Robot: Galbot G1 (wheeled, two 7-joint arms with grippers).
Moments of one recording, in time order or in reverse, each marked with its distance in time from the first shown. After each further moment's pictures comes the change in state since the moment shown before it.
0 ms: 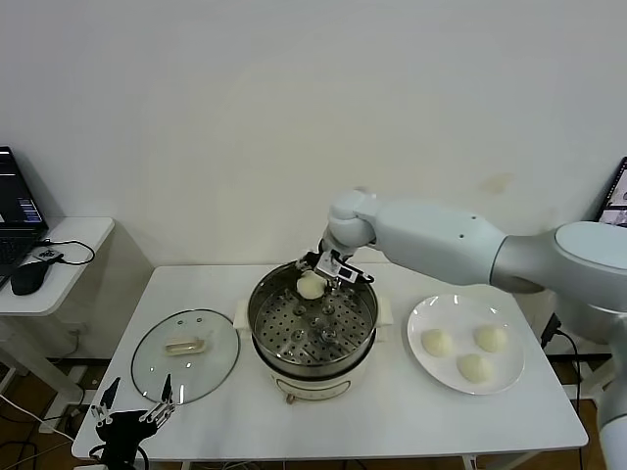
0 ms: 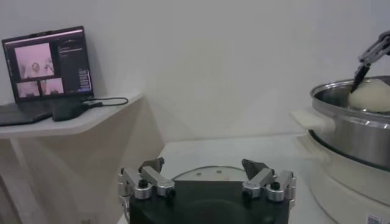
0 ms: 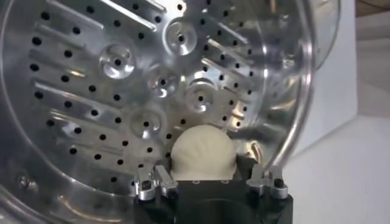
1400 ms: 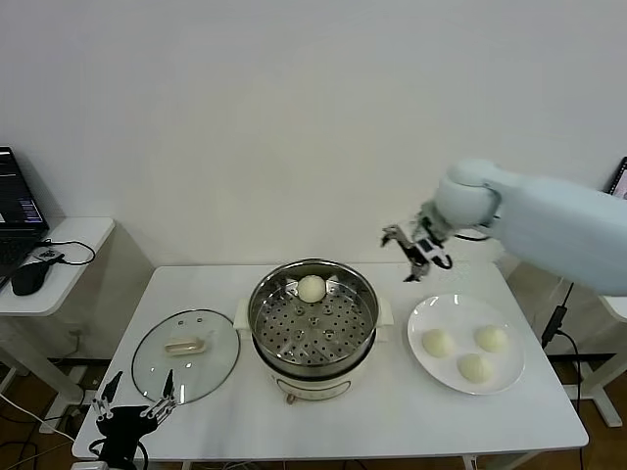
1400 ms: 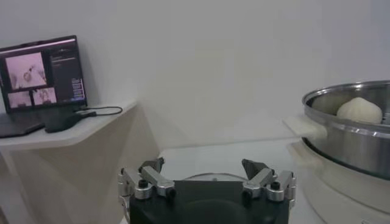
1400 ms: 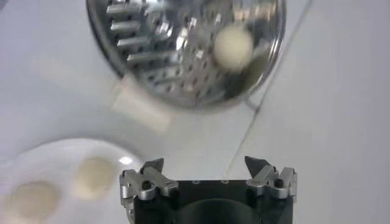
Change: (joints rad) left arm -0.002 0.039 -0.004 -0.015 -0.004 0.005 0.004; right arm 0.095 -0.603 0.092 0.414 0.263 -0.589 -0.173
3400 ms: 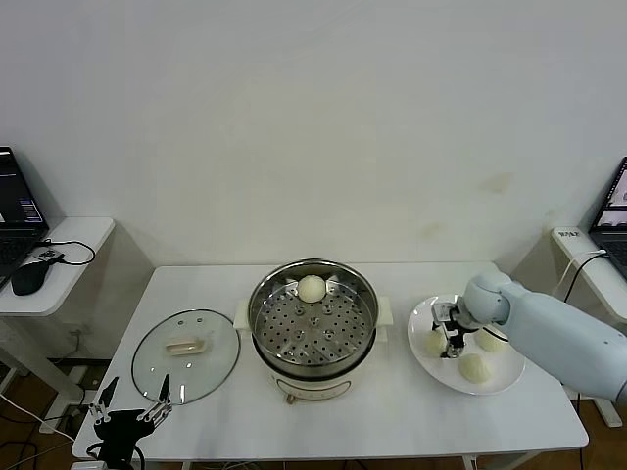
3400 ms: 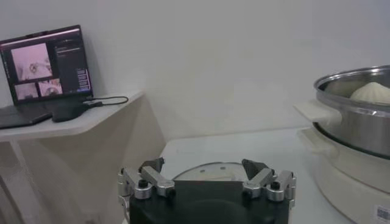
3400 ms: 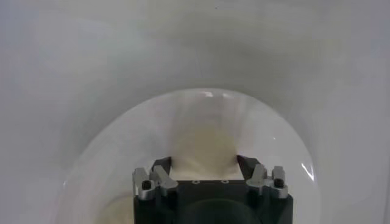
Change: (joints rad) left arm -0.009 -0.012 -0.008 0.037 0.002 0.010 0.005; right arm -0.638 0.069 0.394 -0.280 -0.227 -0.037 0.055
